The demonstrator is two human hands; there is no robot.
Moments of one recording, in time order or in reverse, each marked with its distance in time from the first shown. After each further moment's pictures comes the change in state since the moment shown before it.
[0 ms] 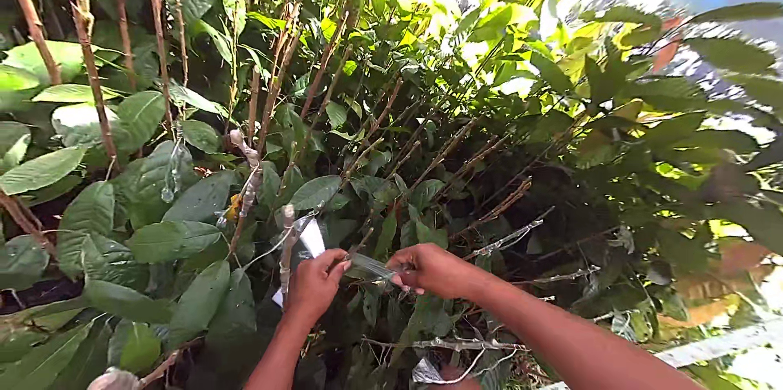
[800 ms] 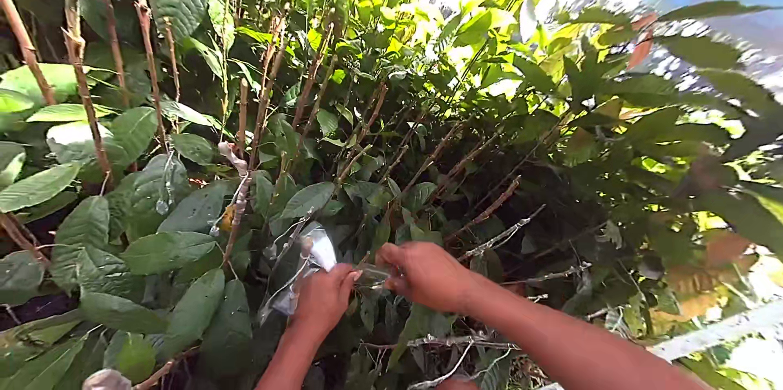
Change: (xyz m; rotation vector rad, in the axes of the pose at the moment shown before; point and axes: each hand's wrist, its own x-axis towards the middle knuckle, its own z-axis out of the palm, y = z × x) left_hand -0.017 0.047 0.001 0.300 -0.016 0.173; right_hand -0.015 -0.028 -0.010 -0.250 0.194 -0.183
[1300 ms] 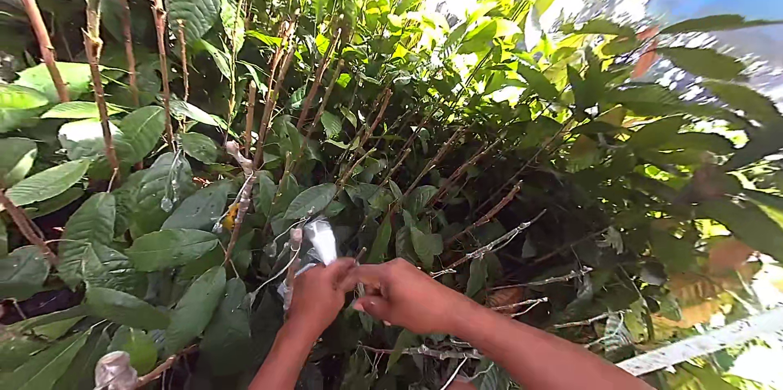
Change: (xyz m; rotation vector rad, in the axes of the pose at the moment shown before) left_hand 0.000 0.001 -0.013 -0.058 0.020 -0.023; right_hand -0.001 -0.029 0.018 0.289 -0.035 -0.129
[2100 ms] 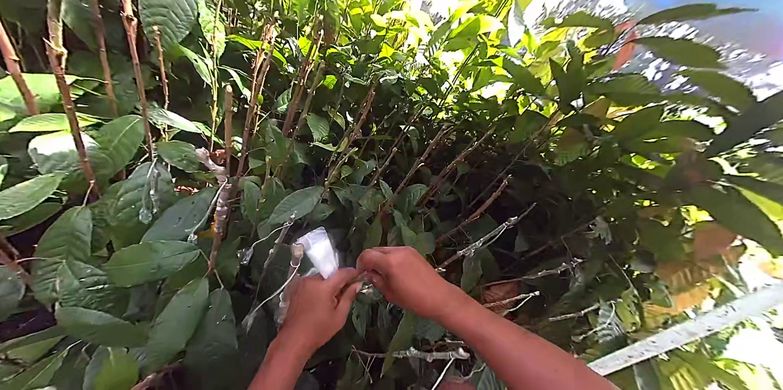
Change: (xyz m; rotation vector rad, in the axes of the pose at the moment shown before) left_hand -0.004 -0.001 0.014 -0.004 0.077 0.246; right_hand -0.001 0.050 0.010 -0.340 0.353 -0.143
